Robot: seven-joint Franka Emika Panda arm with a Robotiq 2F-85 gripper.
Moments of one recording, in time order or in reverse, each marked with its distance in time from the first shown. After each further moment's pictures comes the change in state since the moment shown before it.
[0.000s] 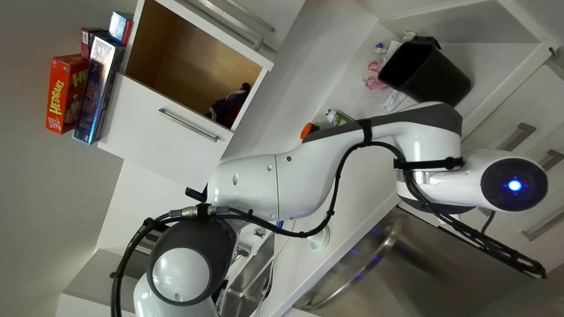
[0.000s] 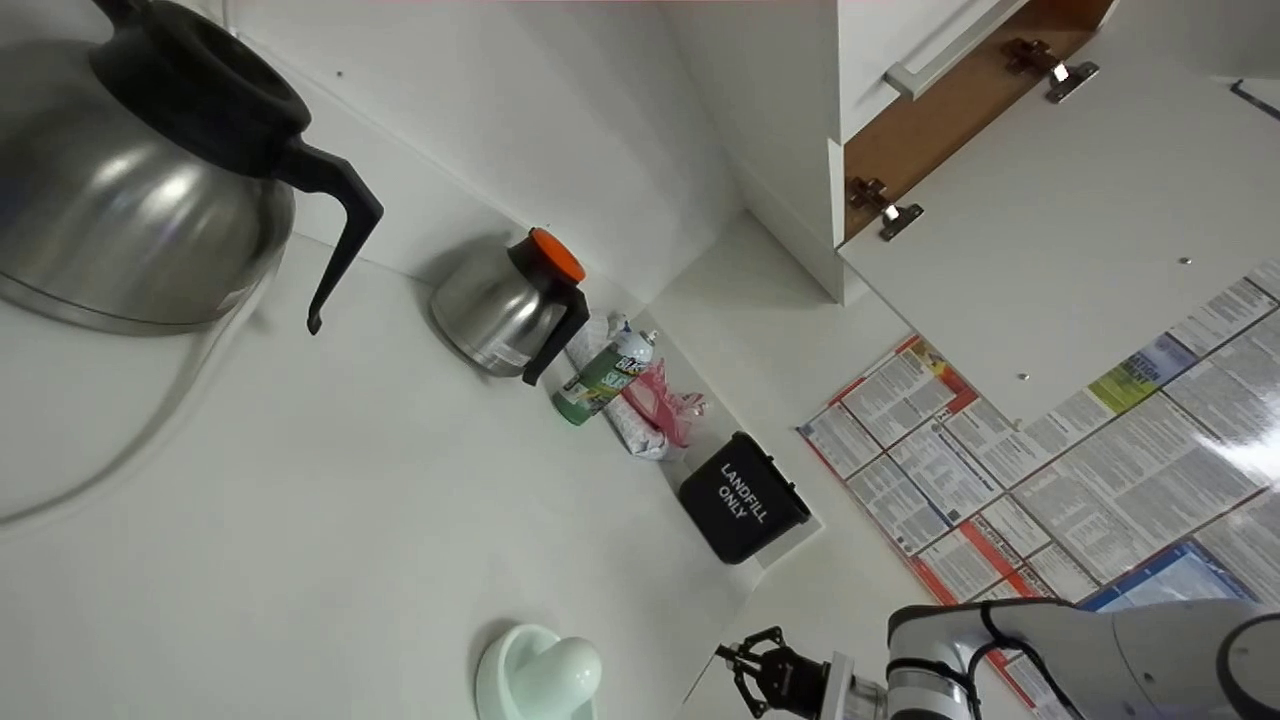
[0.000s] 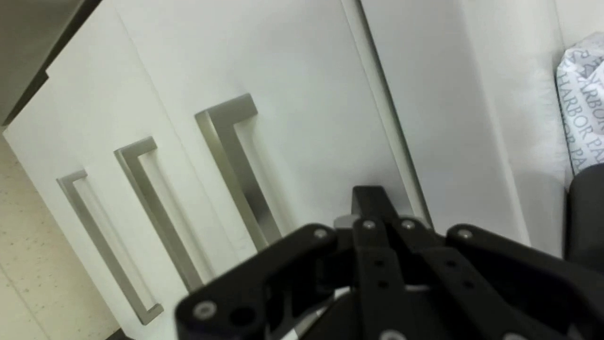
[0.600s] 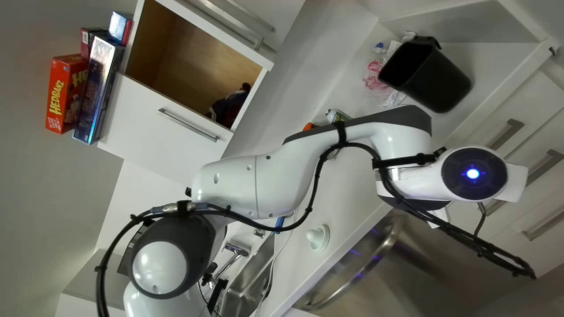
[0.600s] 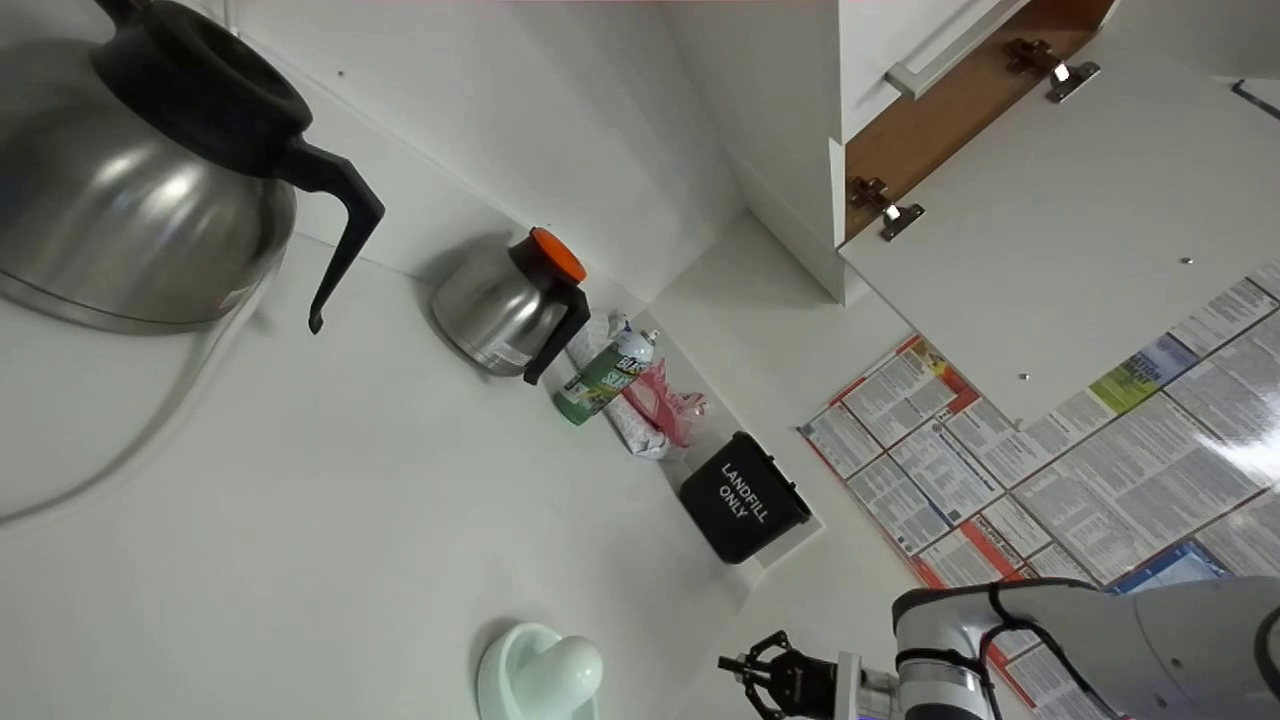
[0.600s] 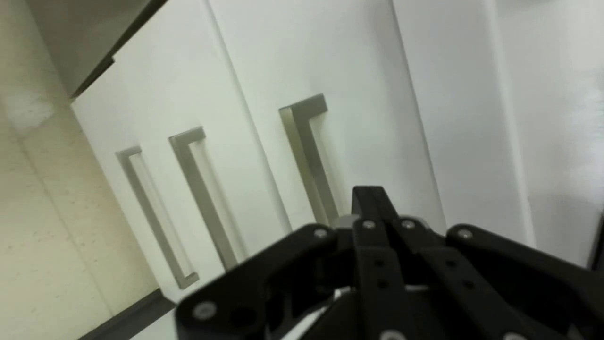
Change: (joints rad) arm 0.117 -0.083 -0.091 -0.094 -0.080 0.089 0.014
